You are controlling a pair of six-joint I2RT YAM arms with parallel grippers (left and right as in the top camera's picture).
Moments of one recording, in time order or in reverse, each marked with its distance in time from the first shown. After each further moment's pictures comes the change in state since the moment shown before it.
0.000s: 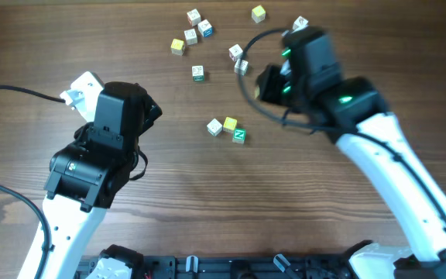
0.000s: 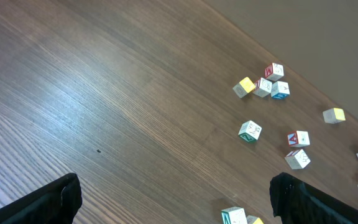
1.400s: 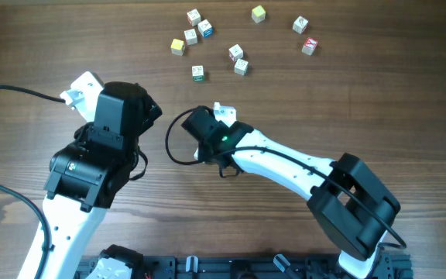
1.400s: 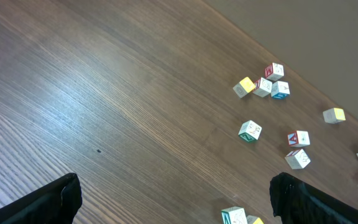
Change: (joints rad) left arm 0.000 0.000 0.000 0.000 0.000 0.000; right arm 0.341 0.409 -0.168 0.222 0.184 0.199
